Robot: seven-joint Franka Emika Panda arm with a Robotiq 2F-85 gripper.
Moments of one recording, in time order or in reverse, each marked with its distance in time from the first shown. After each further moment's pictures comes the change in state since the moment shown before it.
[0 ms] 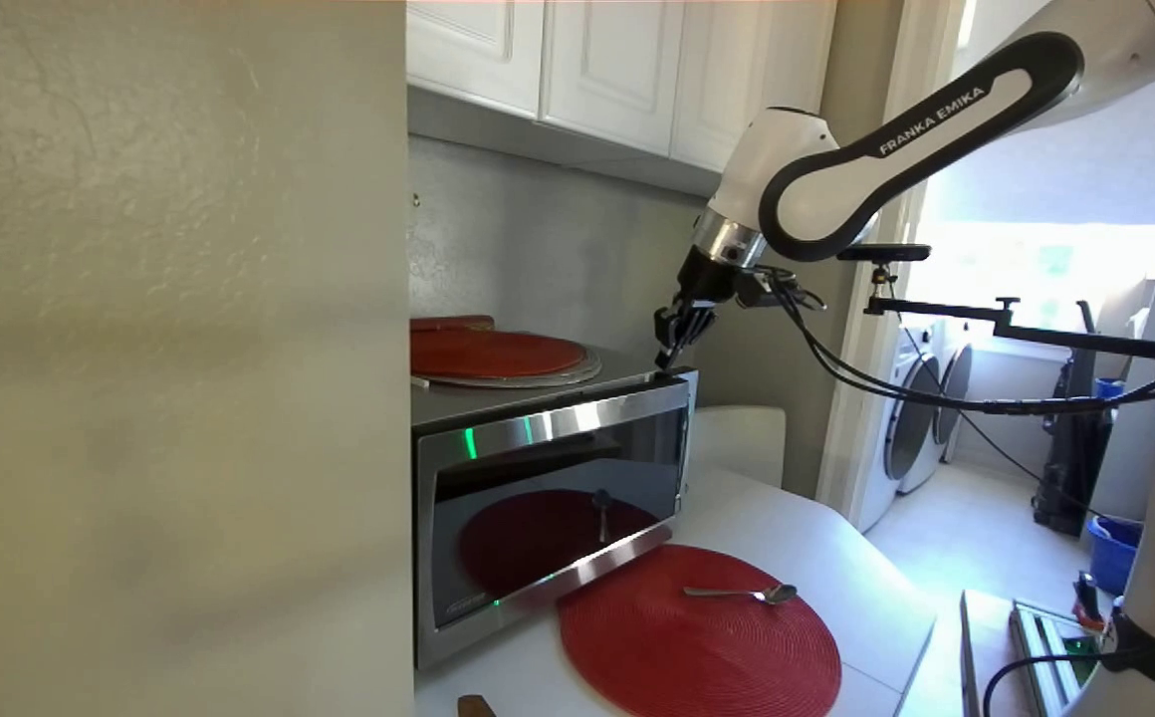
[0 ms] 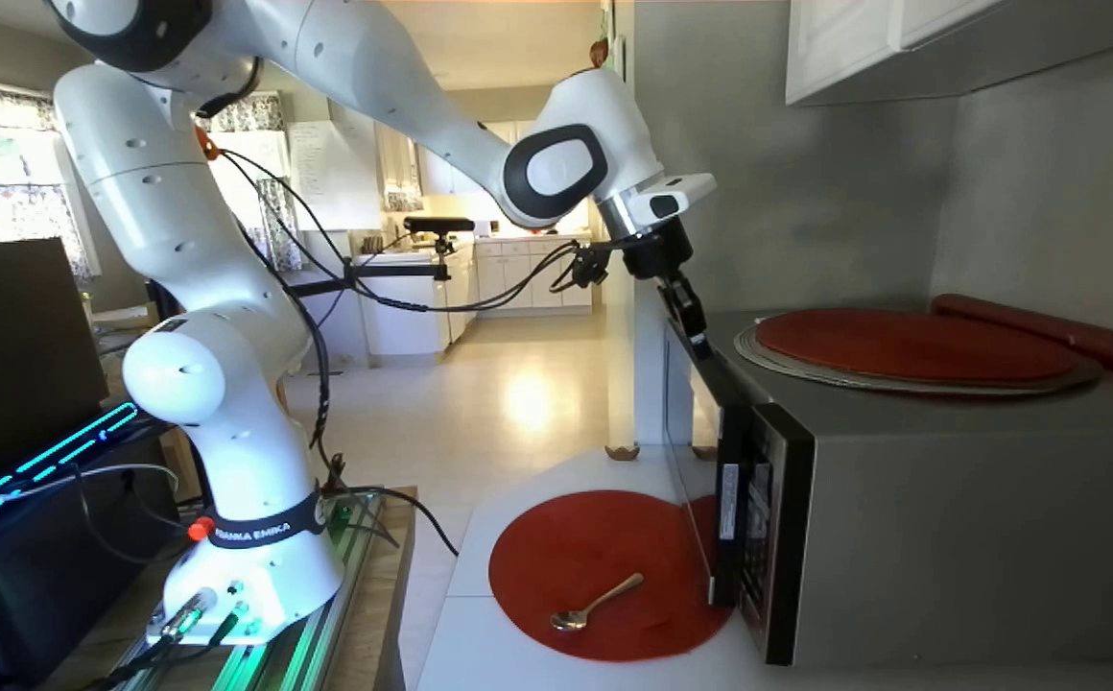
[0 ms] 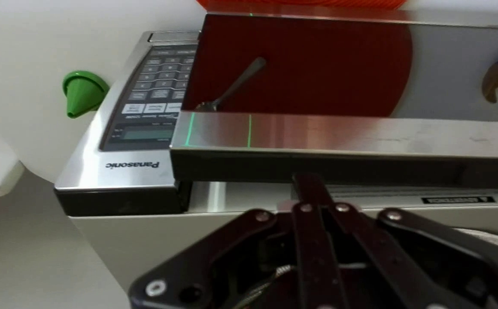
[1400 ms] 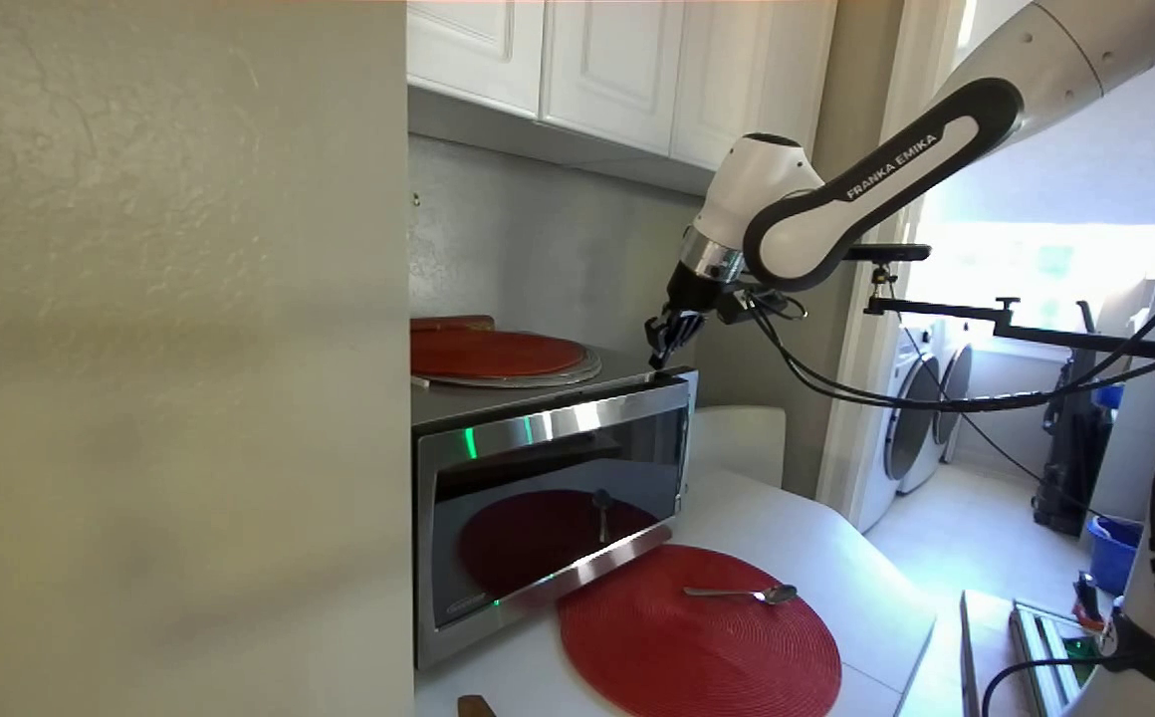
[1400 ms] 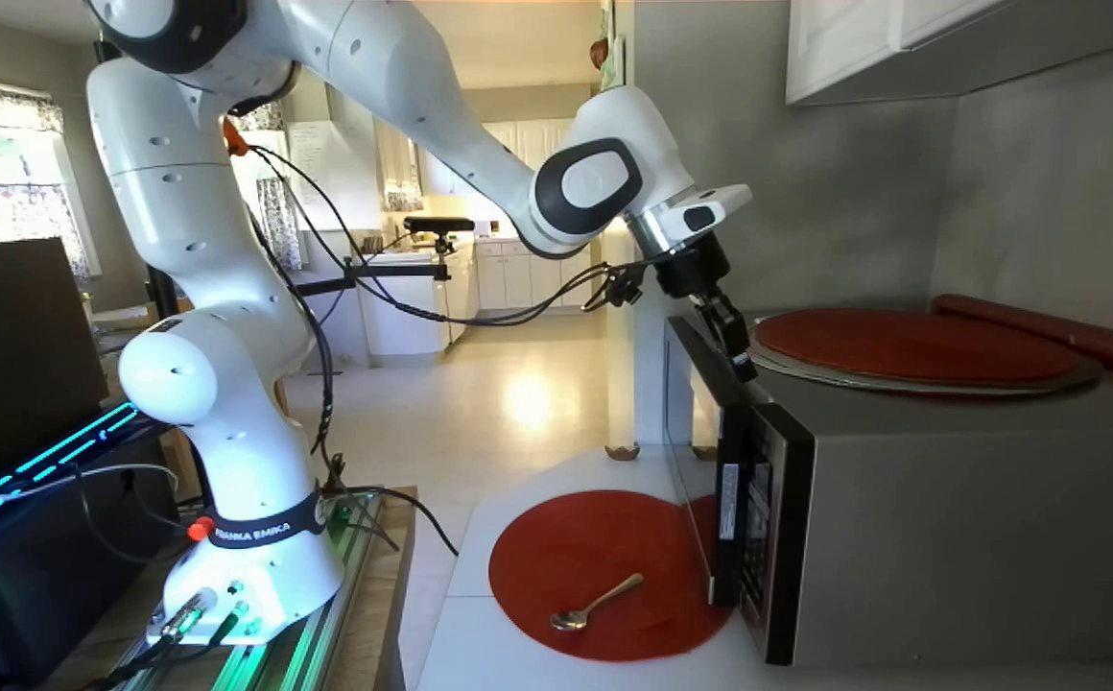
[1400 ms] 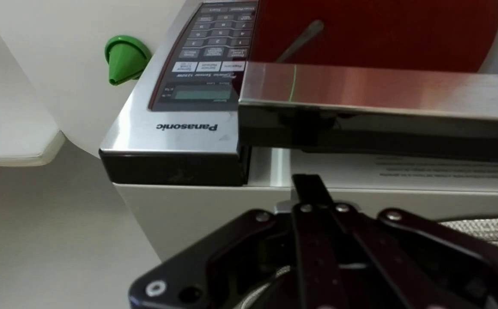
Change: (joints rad) arm -0.053 0.119 -0.019 0.067 -0.195 0.087 0.102
